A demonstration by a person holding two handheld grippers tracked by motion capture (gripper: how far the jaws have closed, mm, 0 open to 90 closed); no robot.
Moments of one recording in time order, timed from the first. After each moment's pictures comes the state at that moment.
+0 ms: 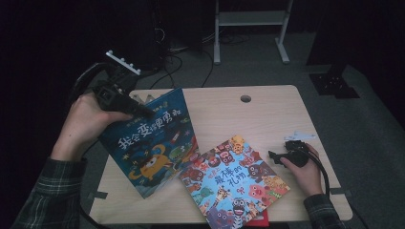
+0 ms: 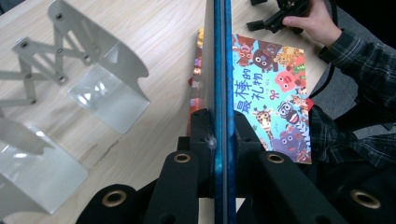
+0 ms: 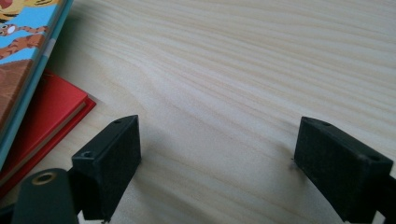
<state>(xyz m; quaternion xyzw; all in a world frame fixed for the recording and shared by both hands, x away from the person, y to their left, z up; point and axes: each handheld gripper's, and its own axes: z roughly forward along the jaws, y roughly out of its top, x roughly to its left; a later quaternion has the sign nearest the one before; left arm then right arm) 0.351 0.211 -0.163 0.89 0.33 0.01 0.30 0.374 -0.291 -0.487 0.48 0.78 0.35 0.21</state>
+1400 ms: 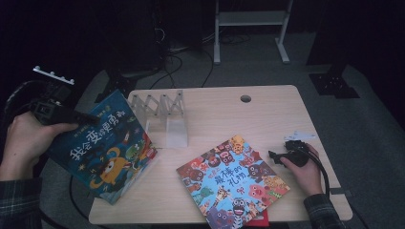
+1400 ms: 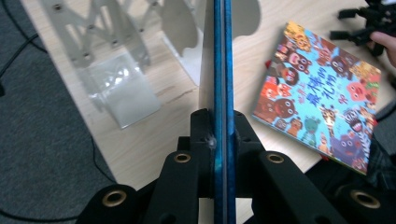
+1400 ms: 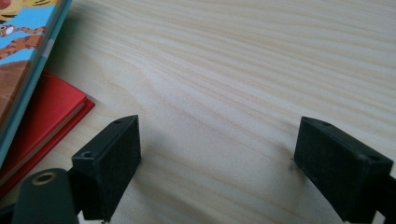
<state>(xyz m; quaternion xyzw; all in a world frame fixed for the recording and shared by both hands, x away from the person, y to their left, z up) 0.333 0.340 -0.184 0.82 0.49 0.06 0.29 0.375 -0.292 -0.487 0.48 0.78 0.35 0.21</state>
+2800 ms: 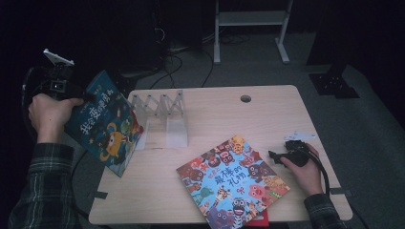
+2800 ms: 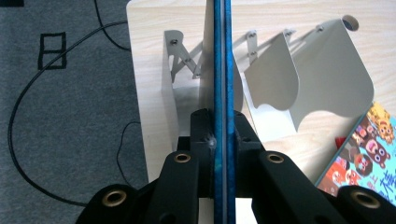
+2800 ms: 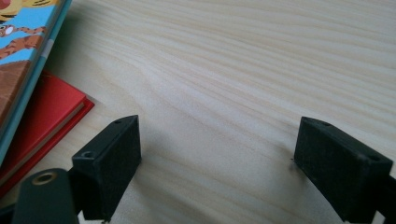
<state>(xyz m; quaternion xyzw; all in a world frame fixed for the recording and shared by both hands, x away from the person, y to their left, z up) 0.418 0.366 -0.201 0.72 0.62 0.12 0.28 0.375 -0.292 -0.487 0.48 0.78 0.35 0.21</state>
